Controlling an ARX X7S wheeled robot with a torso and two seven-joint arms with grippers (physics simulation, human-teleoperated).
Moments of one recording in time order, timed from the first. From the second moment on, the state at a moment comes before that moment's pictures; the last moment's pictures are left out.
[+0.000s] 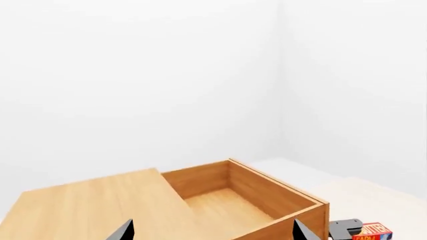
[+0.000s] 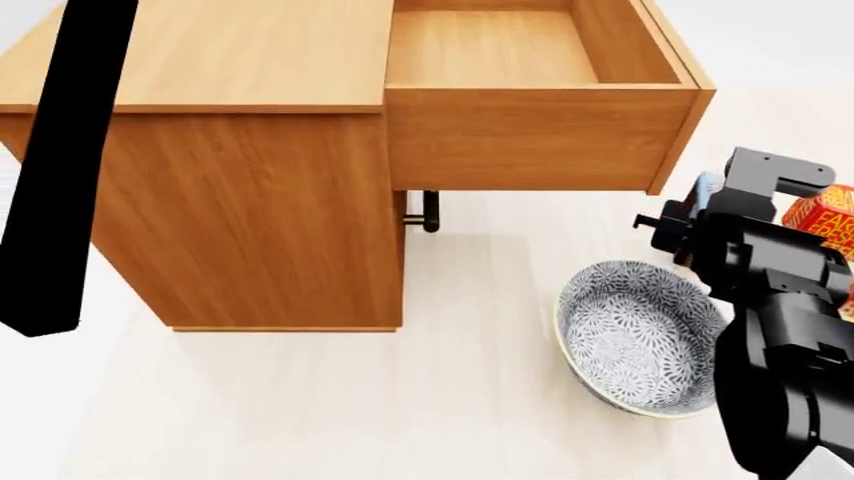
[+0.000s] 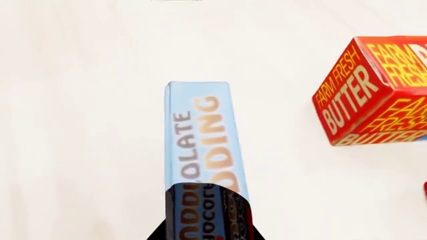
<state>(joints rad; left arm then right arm) -1.37 -1.09 -0.02 0.85 -2.36 -0.77 -0.99 1.35 0.30 0.16 1.31 0.01 0.54 0.20</state>
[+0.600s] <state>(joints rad) -1.45 -1.09 0.03 0.84 -2.38 -0.76 -1.01 1.40 0.31 0.18 1.31 0.01 0.54 0.20</state>
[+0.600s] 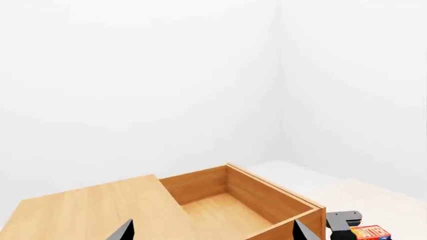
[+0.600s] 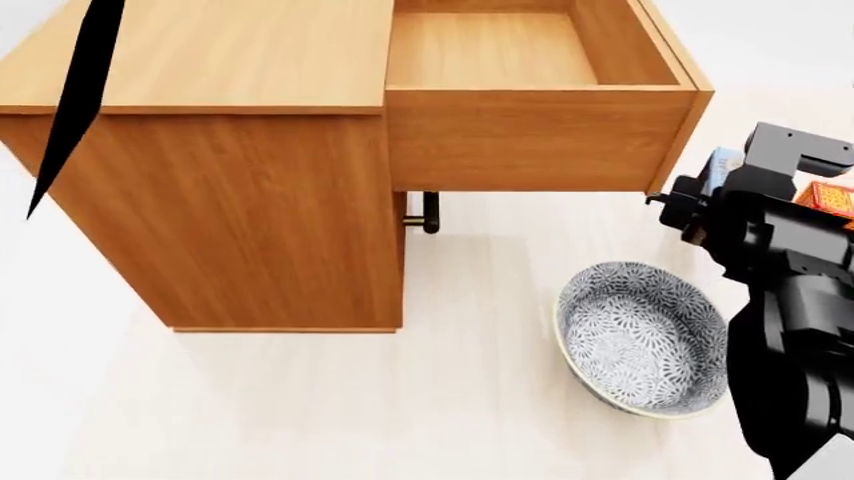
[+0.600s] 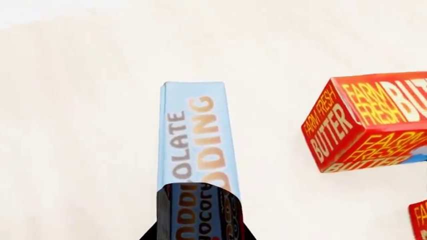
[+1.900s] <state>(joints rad) -1.40 -1.09 -0.01 0.85 -2.36 -0.76 -1.00 1.76 0.33 0.00 1.31 -0.02 0.70 0.04</state>
